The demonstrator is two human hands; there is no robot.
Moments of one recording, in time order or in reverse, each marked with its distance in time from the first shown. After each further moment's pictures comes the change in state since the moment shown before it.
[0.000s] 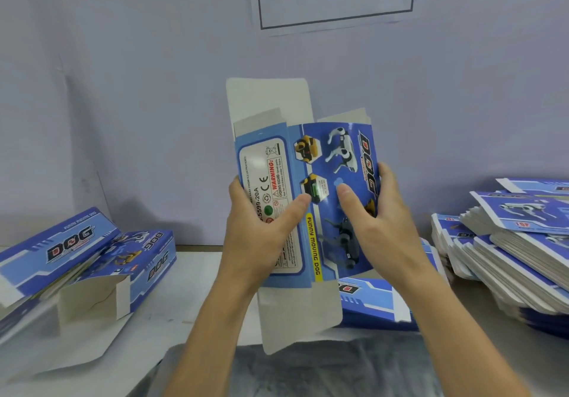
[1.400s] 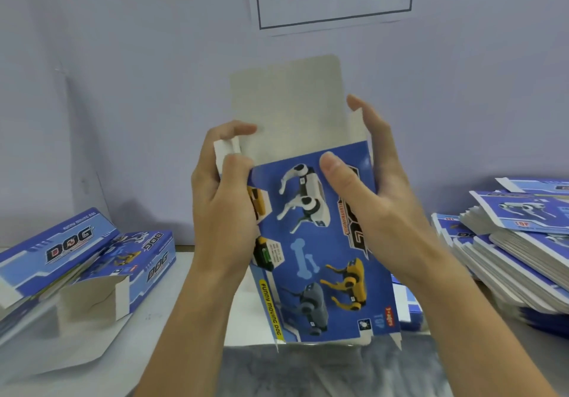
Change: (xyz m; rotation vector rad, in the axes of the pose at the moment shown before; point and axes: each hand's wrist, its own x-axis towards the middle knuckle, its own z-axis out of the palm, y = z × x) left_hand -0.002 0.056 -0.009 -0.152 0.153 0.232; right_hand -0.004 -0.045 -0.001 0.097 -0.191 -0.262
